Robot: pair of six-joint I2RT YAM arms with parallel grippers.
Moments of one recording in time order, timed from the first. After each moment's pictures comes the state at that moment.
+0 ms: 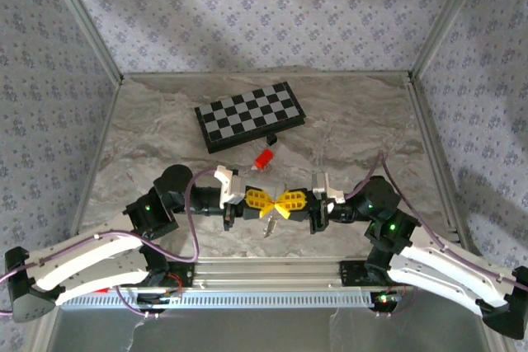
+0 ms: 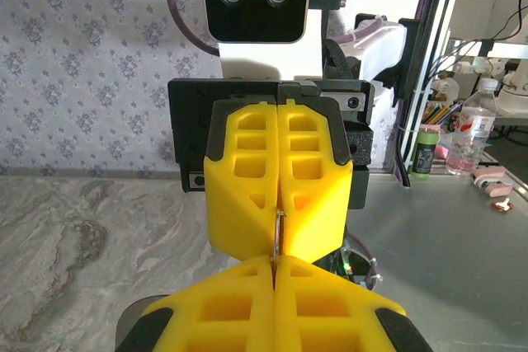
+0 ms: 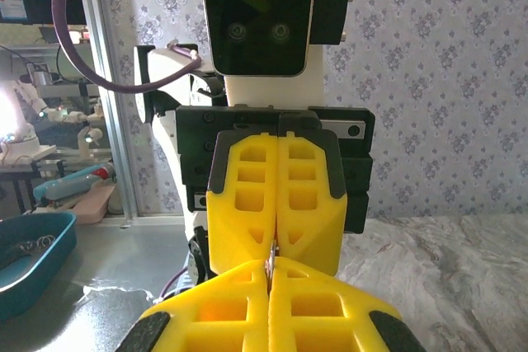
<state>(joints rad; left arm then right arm) -1.06 0.81 0.72 0.09 0.56 -0.05 0.96 0.63 0.53 0.26 -0.59 0.09</state>
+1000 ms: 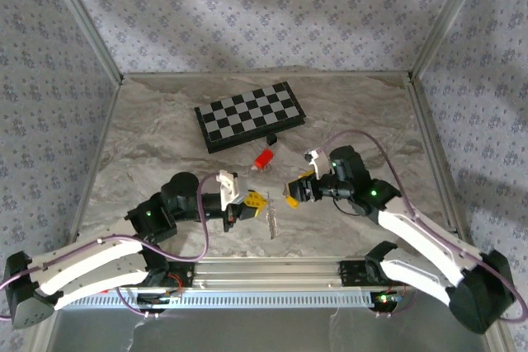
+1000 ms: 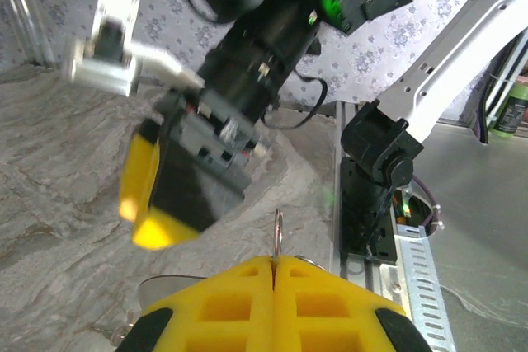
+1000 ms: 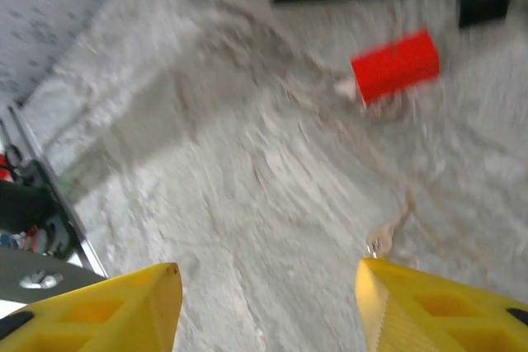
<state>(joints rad) -1.02 0.76 0.58 0.00 0.40 -0.04 0.61 0.99 0.63 -0.32 -0.39 0.27</state>
